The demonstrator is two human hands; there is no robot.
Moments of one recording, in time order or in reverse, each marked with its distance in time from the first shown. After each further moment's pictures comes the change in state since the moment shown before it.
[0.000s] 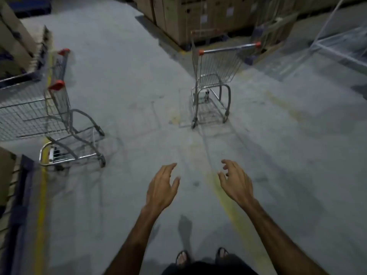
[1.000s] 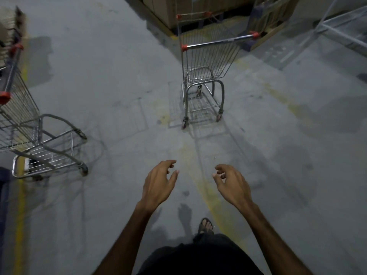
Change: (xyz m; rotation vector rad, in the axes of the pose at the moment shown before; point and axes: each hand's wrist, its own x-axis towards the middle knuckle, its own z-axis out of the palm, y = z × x) left_hand 0.205 0.058 0.071 -0.027 -0.097 -0.088; right_hand 0.184 0.072 -0.025 0.120 -0.154 0.102
